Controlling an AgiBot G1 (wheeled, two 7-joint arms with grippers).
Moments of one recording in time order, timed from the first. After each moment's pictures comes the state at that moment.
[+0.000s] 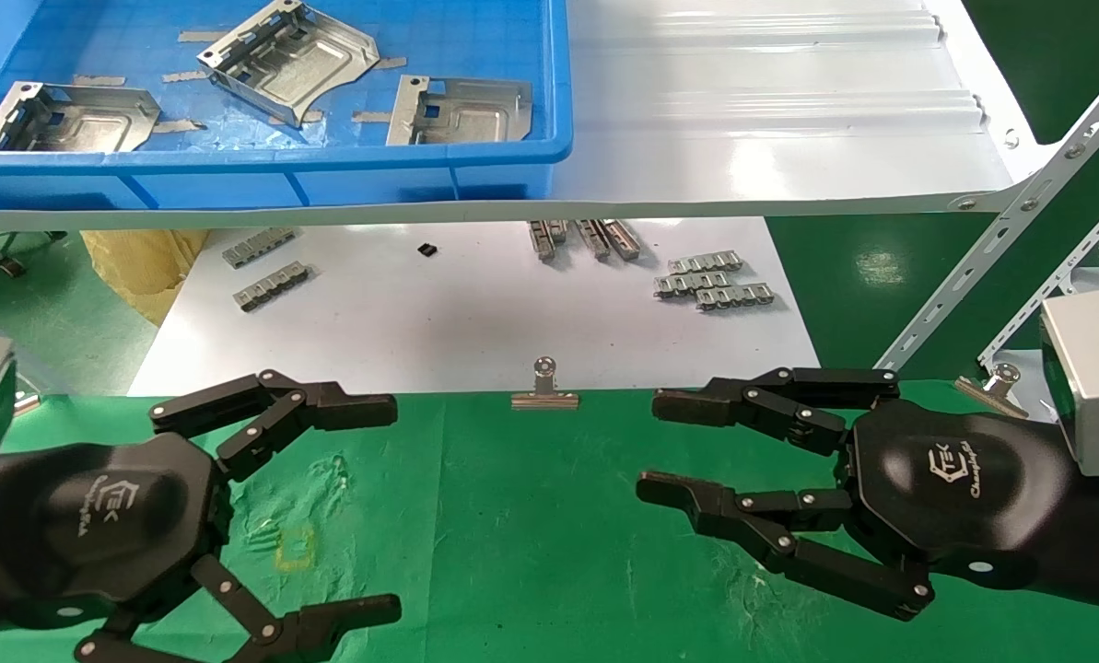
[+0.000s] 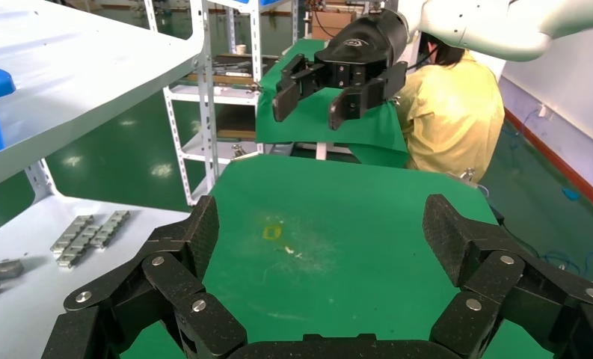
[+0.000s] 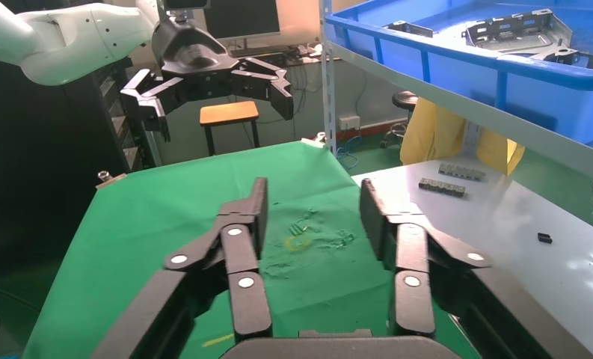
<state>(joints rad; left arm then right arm) -1.08 0.61 0.28 -1.28 0.73 1.50 -0.19 1.08 -0.56 -0.38 1.22 -0.63 -1.42 0.10</state>
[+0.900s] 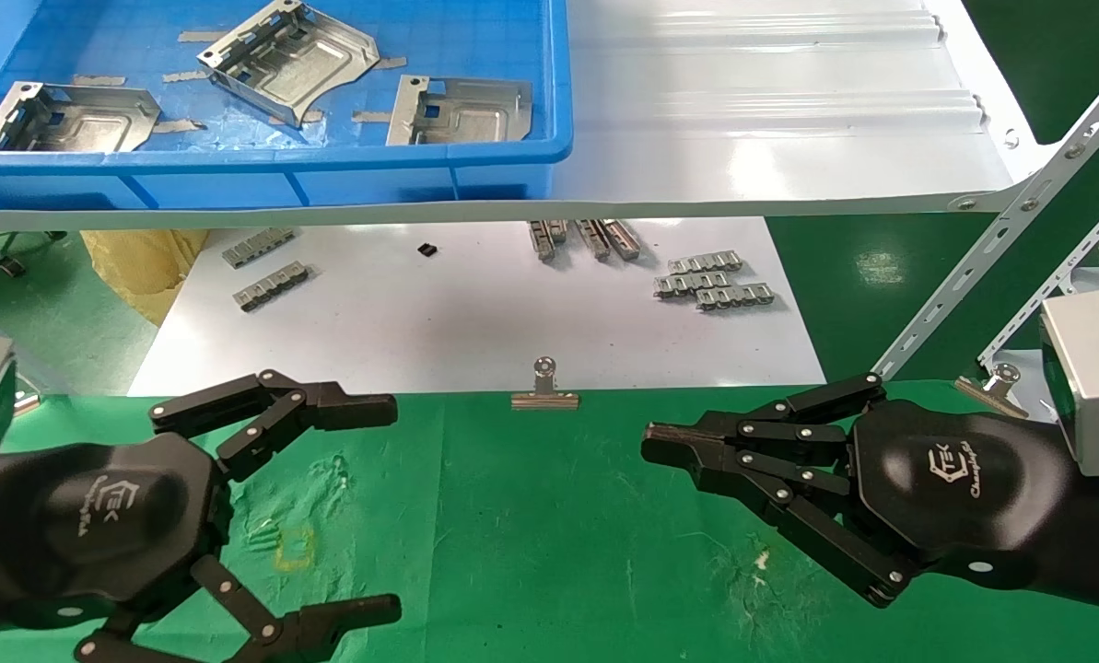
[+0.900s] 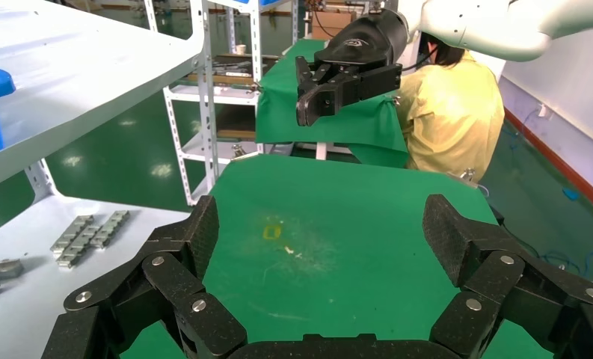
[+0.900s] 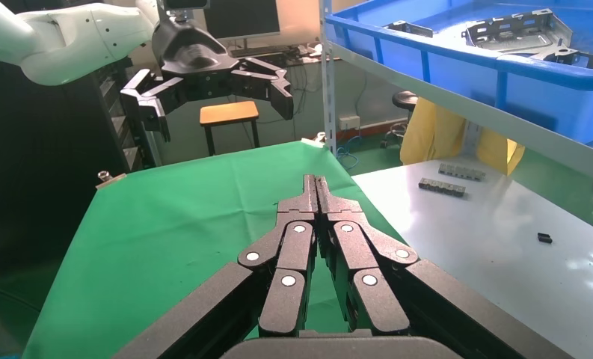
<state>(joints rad) -1.08 0.61 0.28 -1.28 0.73 1.50 -0.19 1.08 -0.56 -0.38 1.22 -0.63 -1.42 0.10</state>
